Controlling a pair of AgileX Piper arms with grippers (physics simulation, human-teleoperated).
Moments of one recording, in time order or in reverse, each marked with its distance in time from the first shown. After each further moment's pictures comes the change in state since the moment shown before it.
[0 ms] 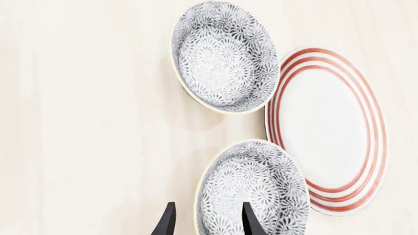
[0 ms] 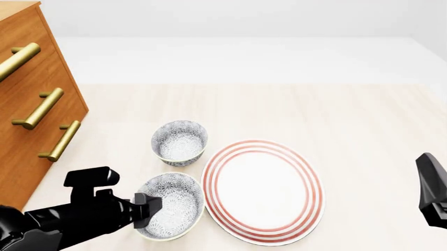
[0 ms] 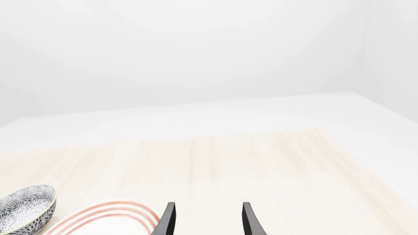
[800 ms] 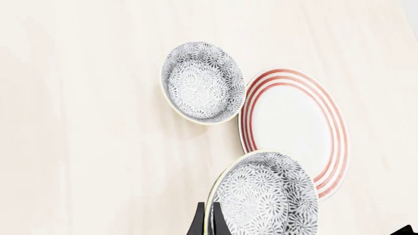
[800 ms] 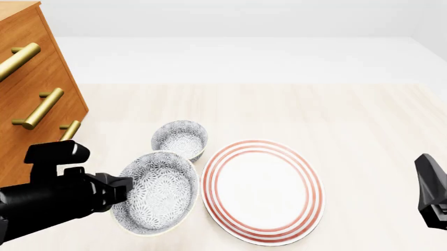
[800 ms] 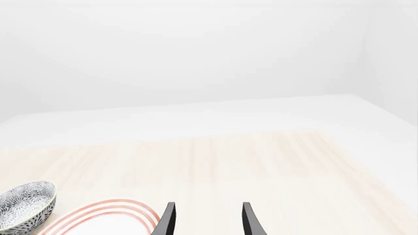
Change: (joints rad) left arm 0.016 -0.379 -0.143 0.444 0.046; right arm 0.009 -0.007 0.000 0.007 -0.018
